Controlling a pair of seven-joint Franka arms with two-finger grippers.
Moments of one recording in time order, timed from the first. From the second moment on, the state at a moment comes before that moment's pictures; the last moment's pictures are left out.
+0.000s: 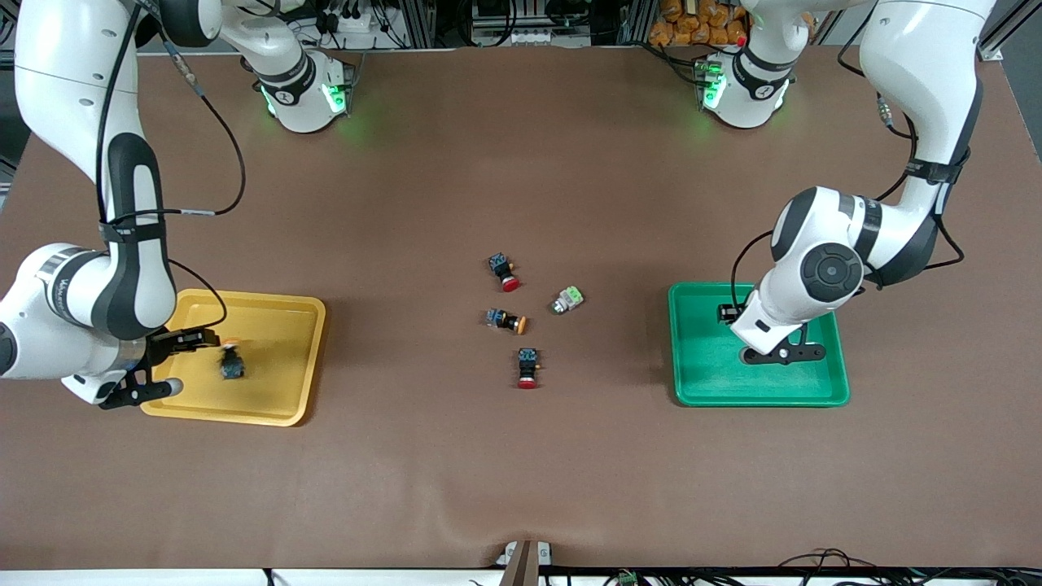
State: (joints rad) left arm 0.08 0.43 -0.33 -1.89 0.25 2.14 -0.43; right arm 0.22 0.64 -0.43 -1.54 0.31 1.87 -0.51
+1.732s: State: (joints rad) left arm 0.20 0.53 -0.50 -1.87 0.34 2.28 -0.47; right arm 0.86 0.77 -0.20 -1.45 0.31 2.30 -0.65
